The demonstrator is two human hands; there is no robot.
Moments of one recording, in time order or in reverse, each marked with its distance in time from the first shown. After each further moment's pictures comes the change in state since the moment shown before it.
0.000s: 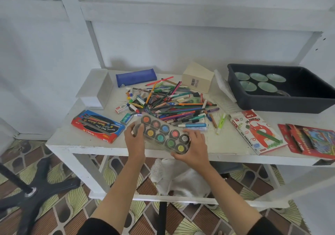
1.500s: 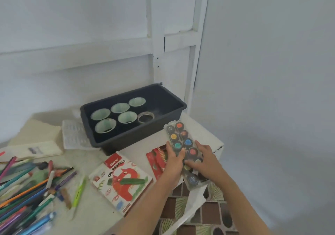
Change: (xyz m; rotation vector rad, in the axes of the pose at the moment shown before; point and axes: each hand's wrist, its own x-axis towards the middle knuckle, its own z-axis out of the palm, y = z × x) left_hand -0.270 -0.110 0.448 0.119 -1.168 -0.382; right_hand -0.040 0.262 -0.356 0.178 0.231 0.622
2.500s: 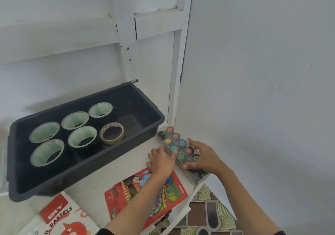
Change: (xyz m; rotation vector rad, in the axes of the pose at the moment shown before) left_hand 0.164 -0.005 0.061 1.176 0.261 -0.104; right_hand 0.174 0.096 -0.085 -0.332 -0.167 -0.010
